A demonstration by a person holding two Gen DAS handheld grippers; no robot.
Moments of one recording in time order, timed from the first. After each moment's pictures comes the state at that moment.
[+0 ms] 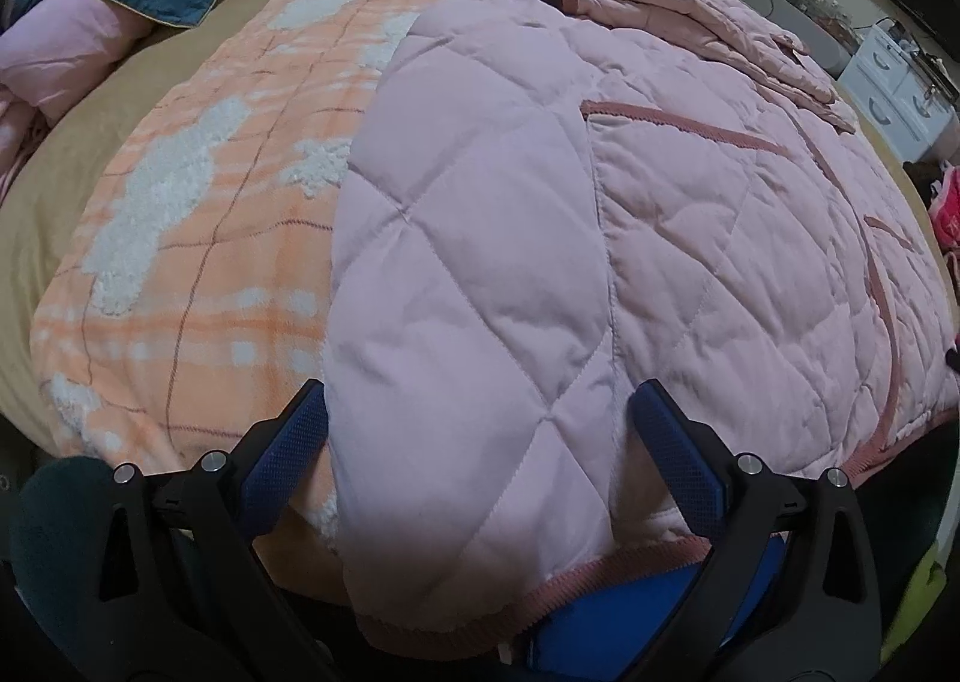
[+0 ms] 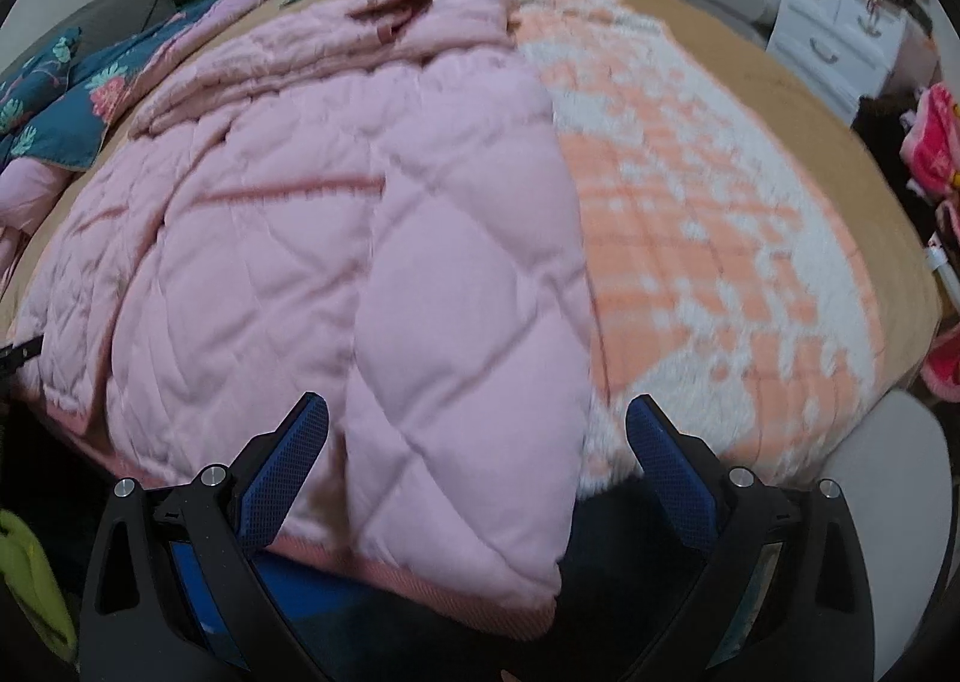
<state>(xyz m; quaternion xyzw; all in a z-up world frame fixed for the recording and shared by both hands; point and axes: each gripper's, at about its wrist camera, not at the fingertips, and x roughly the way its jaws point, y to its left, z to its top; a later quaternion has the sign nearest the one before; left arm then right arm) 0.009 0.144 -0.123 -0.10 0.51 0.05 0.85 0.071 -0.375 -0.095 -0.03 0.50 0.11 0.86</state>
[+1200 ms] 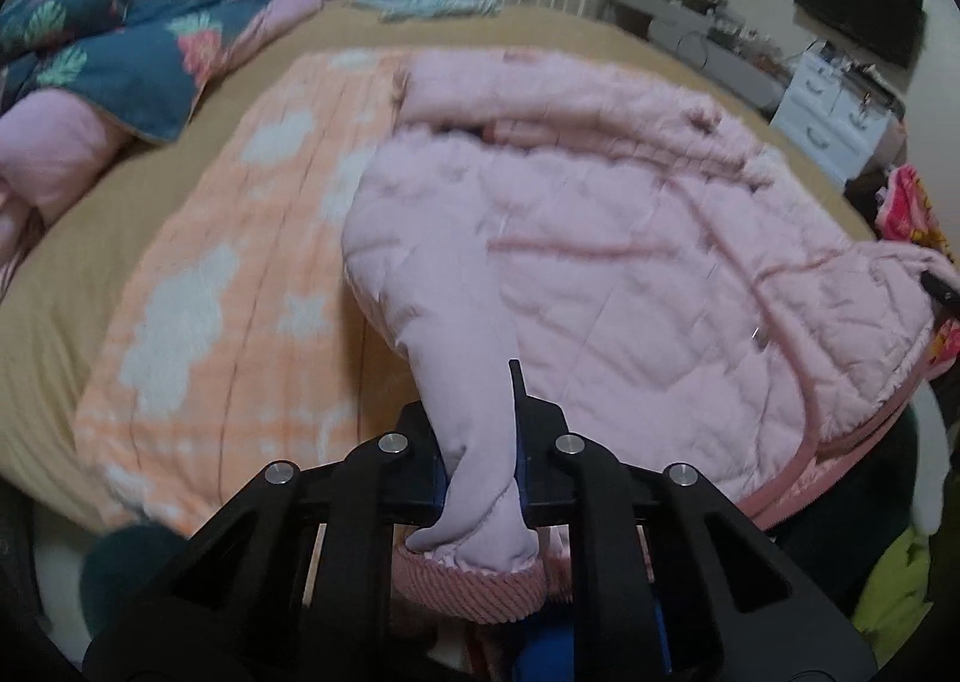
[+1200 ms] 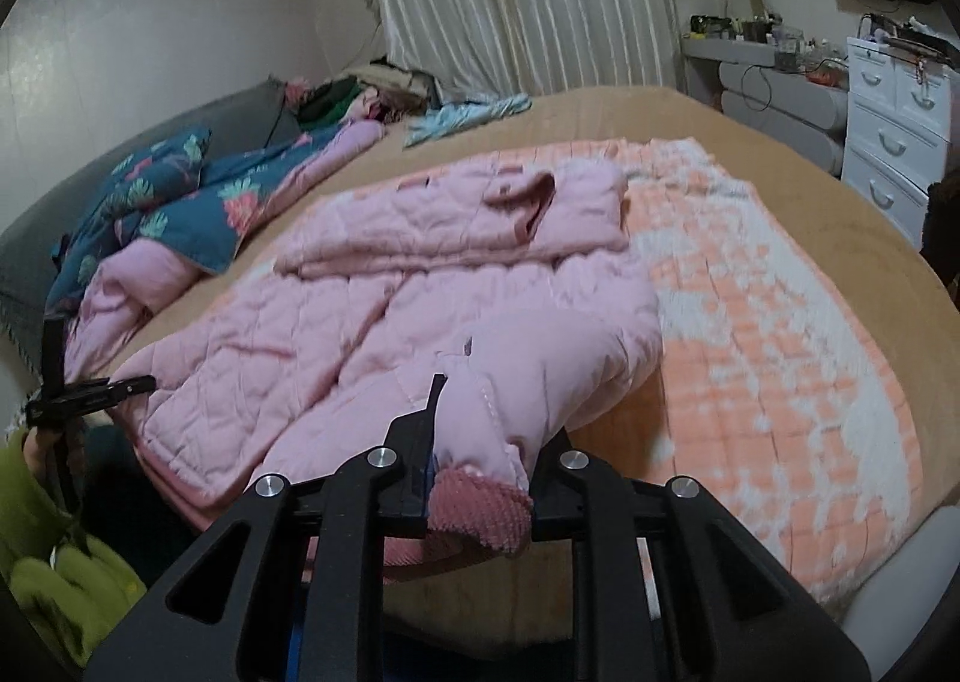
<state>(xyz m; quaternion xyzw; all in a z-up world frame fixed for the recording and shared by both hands) 0.000 0.127 -0.040 -0.08 0.41 0.00 0.91 0.065 -0.370 -0.001 0.05 0.33 0.24 0.91</state>
